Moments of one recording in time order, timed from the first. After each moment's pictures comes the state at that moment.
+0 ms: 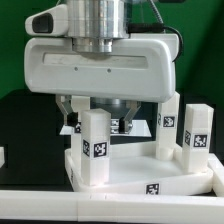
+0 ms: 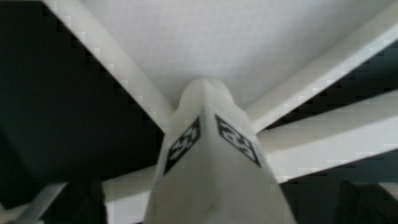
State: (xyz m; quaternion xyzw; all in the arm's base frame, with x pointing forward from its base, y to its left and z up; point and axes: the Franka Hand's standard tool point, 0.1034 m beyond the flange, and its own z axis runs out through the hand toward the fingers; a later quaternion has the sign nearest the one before) arm 0.637 -0.056 0.106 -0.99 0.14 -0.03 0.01
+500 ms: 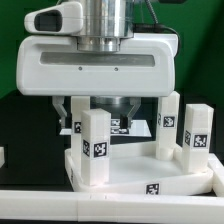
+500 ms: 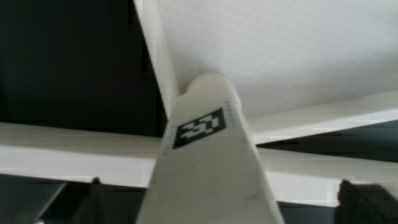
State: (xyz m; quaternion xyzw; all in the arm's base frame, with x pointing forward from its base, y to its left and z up) arm 0.638 -0.058 0.108 -1.00 -0.04 -0.03 -0.01
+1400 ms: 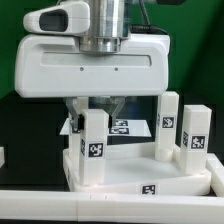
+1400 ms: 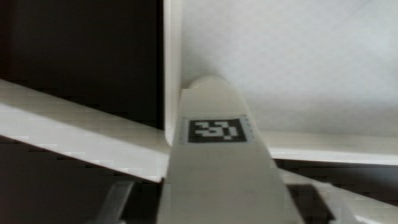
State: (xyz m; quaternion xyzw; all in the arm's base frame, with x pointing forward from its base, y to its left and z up) arm 0.638 -0.062 0.108 -0.99 -0.14 -0.02 -0.02
